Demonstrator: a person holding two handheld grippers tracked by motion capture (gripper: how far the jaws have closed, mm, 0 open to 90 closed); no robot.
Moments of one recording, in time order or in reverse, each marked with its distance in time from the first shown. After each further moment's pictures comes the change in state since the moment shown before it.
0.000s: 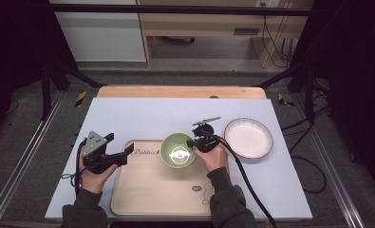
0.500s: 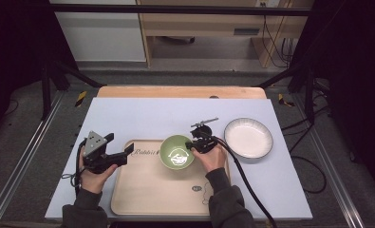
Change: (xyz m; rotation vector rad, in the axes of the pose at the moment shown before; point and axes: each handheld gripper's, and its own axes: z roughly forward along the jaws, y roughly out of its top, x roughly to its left) left arm 0.000 0.000 0.000 0.002 0.000 0.001; right arm 0.001 -0.002 0.009 0.025 0.011 0.008
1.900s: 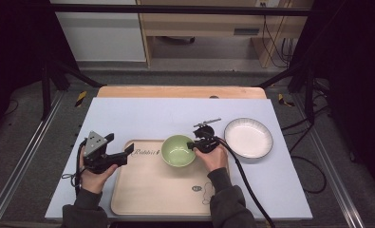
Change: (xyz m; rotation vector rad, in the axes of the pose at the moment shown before) left arm 0.000 0.000 0.000 0.004 0.002 -0.004; right arm -0.011 -0.004 0.002 -0.021 0.009 -0.003
